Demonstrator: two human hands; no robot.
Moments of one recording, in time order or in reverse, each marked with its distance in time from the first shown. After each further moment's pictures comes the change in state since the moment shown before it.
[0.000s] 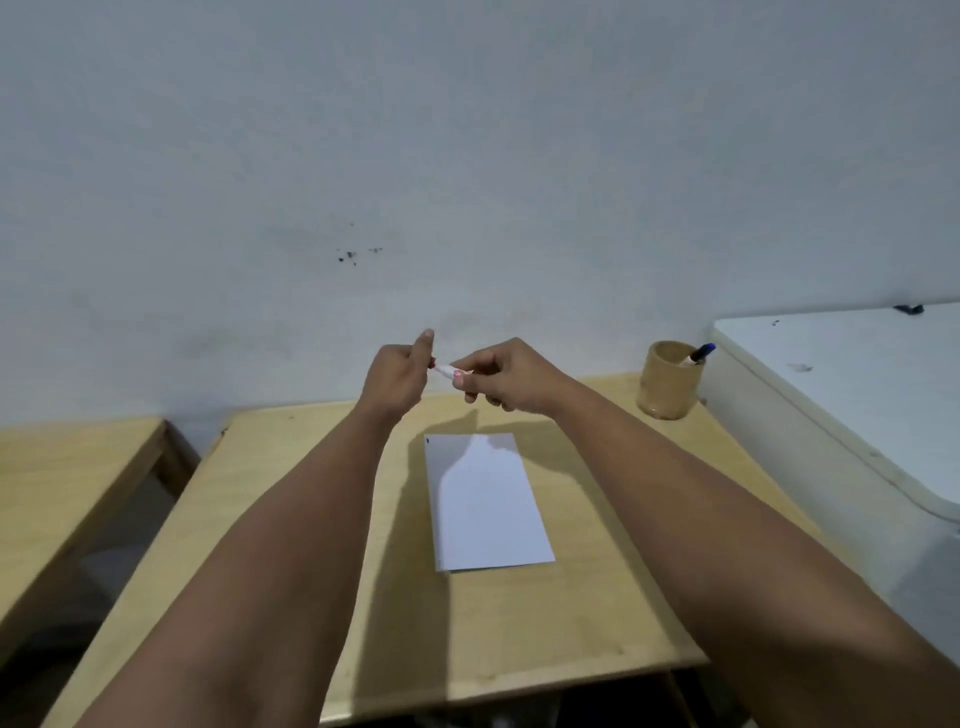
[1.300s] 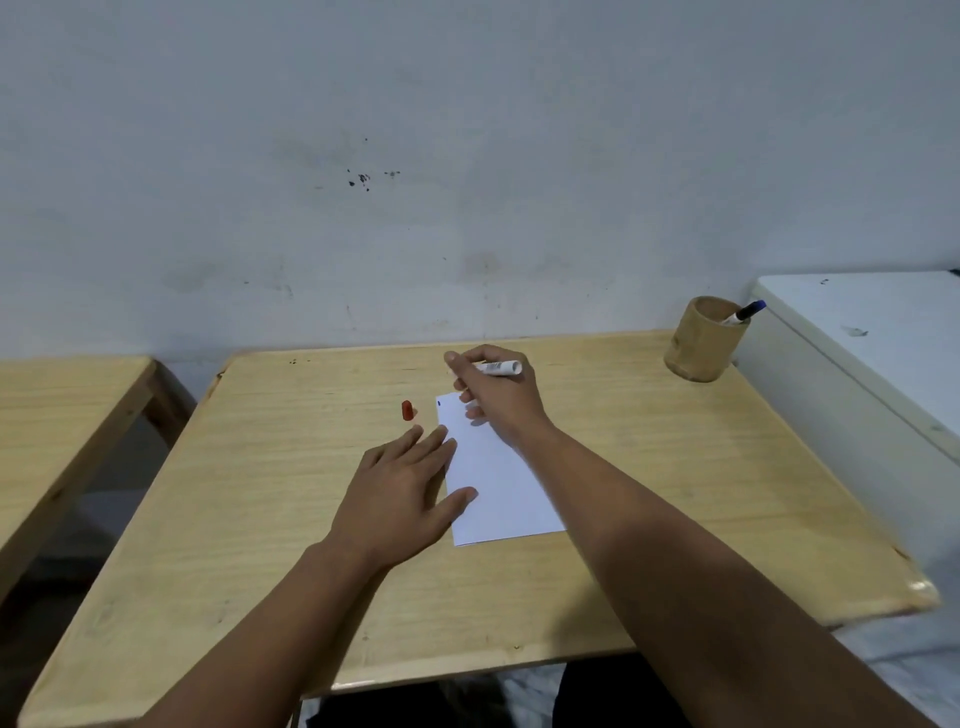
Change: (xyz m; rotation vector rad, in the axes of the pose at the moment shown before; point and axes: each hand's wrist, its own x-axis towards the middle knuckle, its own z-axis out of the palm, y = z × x) left_hand -0.128 -0.128 0.000 0.780 -0.262 0.344; right_hand 0.020 0.055 0.110 0.411 0.392 0.221
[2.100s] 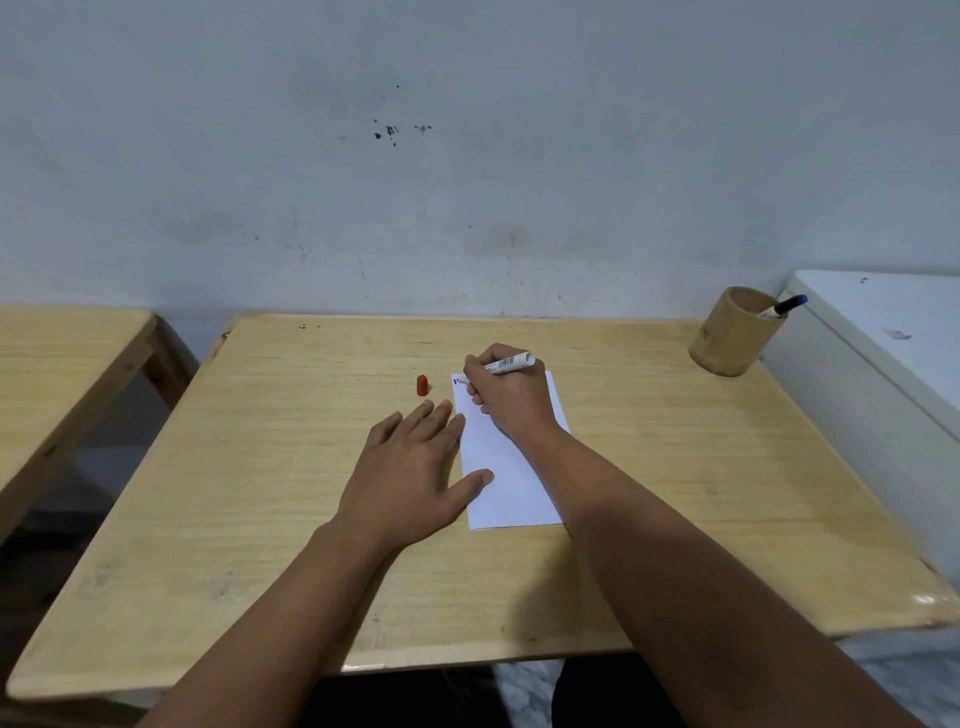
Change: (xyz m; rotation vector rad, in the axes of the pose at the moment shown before) left_hand 0.001 -0.003 0.004 0.023 0.011 -0.028; right_hand 0.004 0.034 0.016 -0.152 0.060 -0.041
